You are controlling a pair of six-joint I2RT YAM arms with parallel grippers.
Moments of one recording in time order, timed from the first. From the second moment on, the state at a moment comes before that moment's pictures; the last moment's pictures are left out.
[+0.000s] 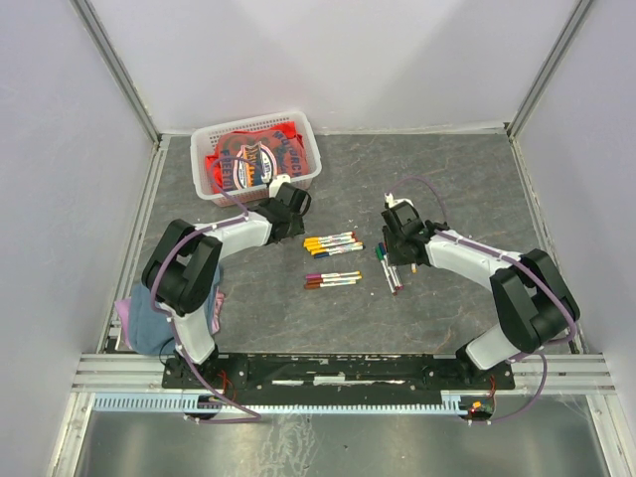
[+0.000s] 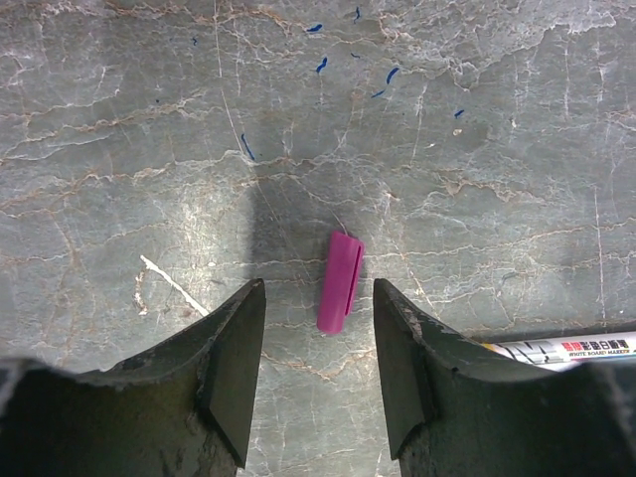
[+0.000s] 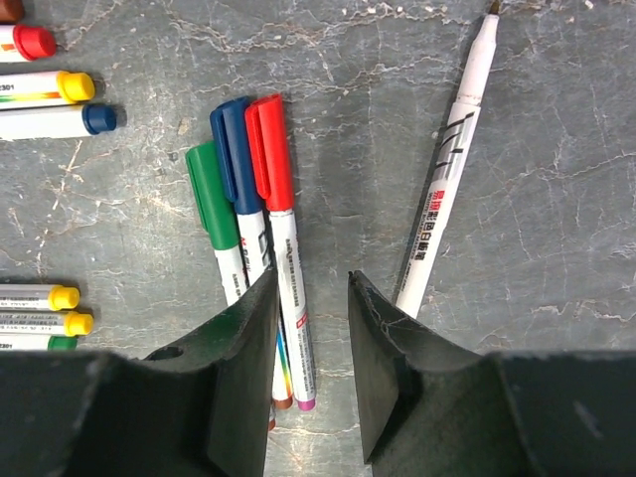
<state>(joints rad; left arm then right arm) -0.55 1.82 1.09 -0.19 -0.38 -0.59 0.53 1.54 0.85 -0.38 0.24 0.32</state>
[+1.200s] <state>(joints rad) -0.55 1.73 1.07 -0.17 -0.30 -0.62 0.54 1.59 0.86 -0.38 0.22 0.35</state>
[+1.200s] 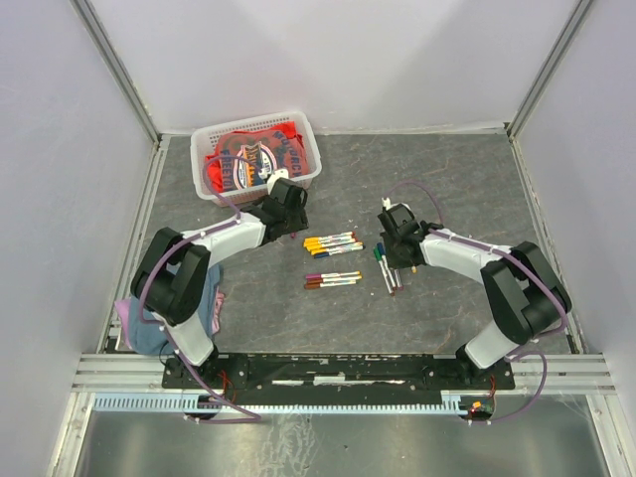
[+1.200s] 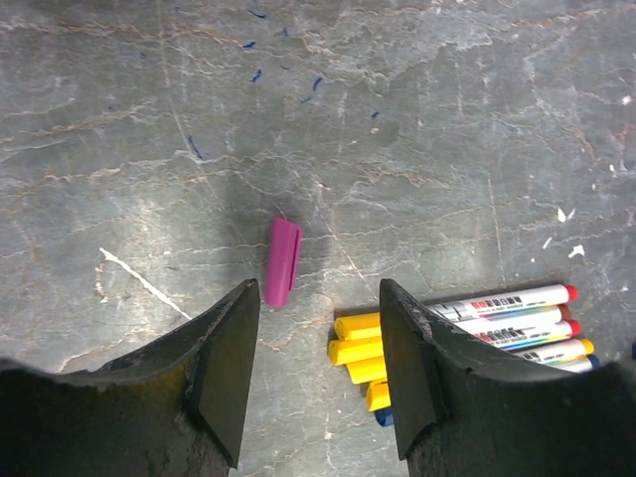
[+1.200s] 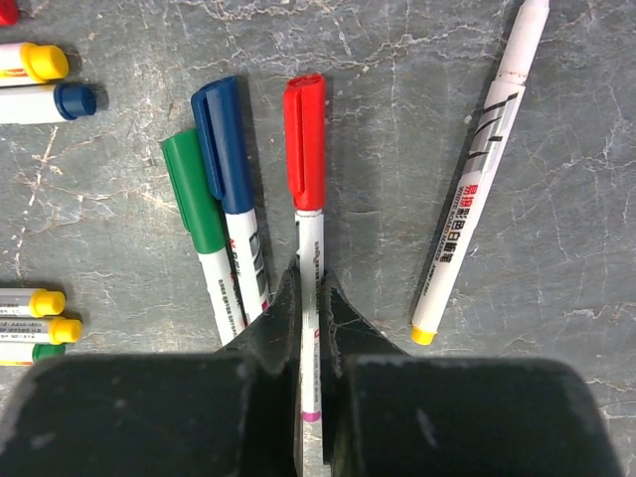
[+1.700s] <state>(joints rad) -0.55 1.71 1.07 -0.08 -0.03 -0.72 0.57 1.39 0.86 -0.40 0.19 0.32</state>
